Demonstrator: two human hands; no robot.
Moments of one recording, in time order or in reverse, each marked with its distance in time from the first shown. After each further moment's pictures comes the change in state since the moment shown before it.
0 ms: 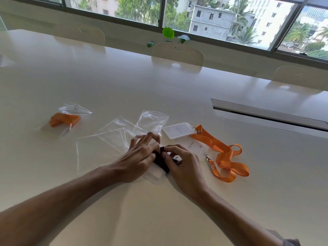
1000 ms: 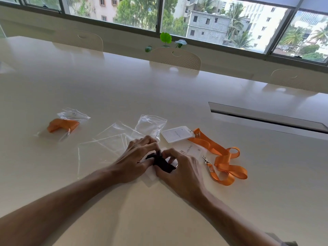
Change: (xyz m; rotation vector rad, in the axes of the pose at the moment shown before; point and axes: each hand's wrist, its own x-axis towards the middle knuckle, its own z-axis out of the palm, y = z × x) left_hand 0.004 -0.001 -0.004 -0.055 0.055 0.005; right_hand 0.000 -0.008 -0.002 -0.289 0.045 -0.075
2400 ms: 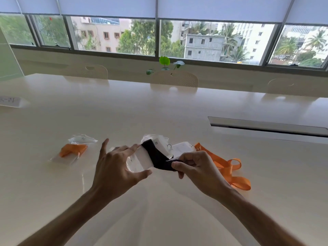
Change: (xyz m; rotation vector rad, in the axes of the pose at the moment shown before) left_hand -0.019 0.038 -0.053 0.514 0.319 -0.207; right_hand 0.024 -0.005 -0.059 0.480 -0.227 0.057
